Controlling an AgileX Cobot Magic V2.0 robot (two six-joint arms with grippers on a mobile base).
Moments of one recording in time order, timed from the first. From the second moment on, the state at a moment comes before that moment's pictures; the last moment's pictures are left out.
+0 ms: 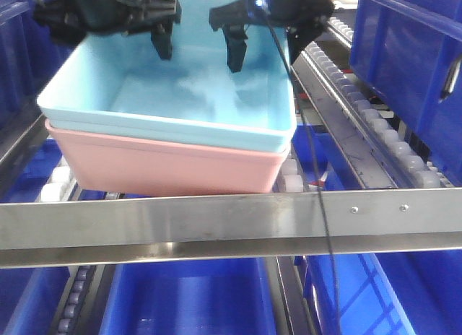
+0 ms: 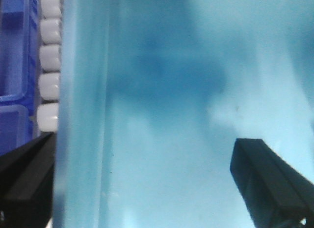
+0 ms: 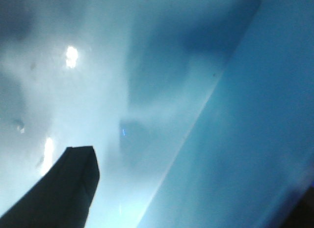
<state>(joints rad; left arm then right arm) -0.50 1.79 -1.43 0.56 0.39 -0.77 0.49 2.15 -2.11 -0.08 0.97 0.12</state>
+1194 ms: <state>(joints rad) -0.54 1.44 -1.43 0.53 0.79 -0.77 0.50 1.88 -2.06 -0.14 1.16 0.14</state>
